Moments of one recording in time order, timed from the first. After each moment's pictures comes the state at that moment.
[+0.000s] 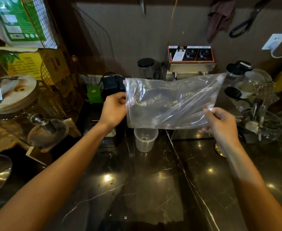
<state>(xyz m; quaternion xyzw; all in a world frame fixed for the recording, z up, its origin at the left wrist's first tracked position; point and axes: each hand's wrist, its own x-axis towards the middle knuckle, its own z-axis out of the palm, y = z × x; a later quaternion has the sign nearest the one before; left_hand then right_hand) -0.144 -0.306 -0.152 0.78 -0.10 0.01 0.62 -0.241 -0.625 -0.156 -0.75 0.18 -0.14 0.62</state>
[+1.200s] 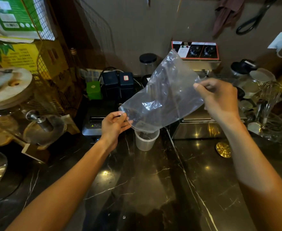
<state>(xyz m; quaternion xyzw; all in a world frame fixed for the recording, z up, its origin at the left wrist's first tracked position) -0.162 -0.301 -0.224 0.59 0.13 -0.07 0.79 -0.187 -0.592 -0.094 -0.90 0.10 -0.21 0.36</state>
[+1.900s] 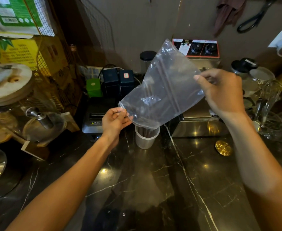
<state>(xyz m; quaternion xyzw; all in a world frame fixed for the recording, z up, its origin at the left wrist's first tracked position) -0.163 -0.305 -0.222 0.58 0.11 -0.03 0.81 -0.190 -0.582 -0.072 -0.91 0.02 -0.25 0.32</state>
